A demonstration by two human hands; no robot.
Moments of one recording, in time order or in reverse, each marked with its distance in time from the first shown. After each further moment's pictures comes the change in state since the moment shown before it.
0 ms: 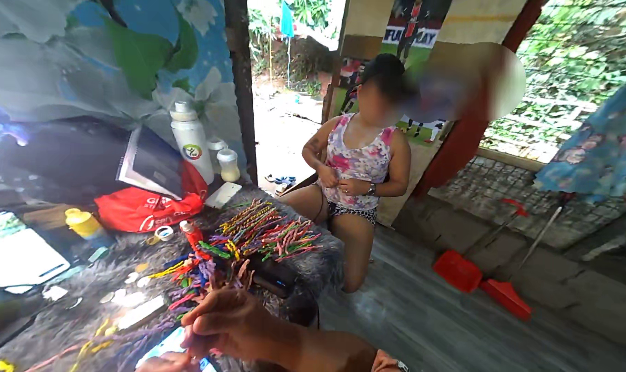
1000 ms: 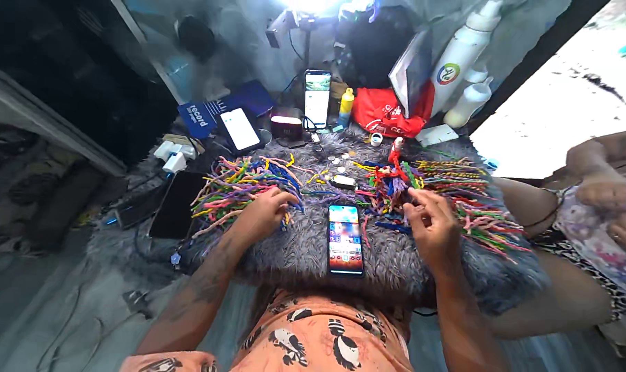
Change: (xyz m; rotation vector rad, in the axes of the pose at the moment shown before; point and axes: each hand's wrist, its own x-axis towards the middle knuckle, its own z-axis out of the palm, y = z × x) left_hand -0.062 0.080 -0.086 1.416 0.225 -0.571; right_hand 0.008 -0.022 -0.069 -1.632 0.093 -0.225
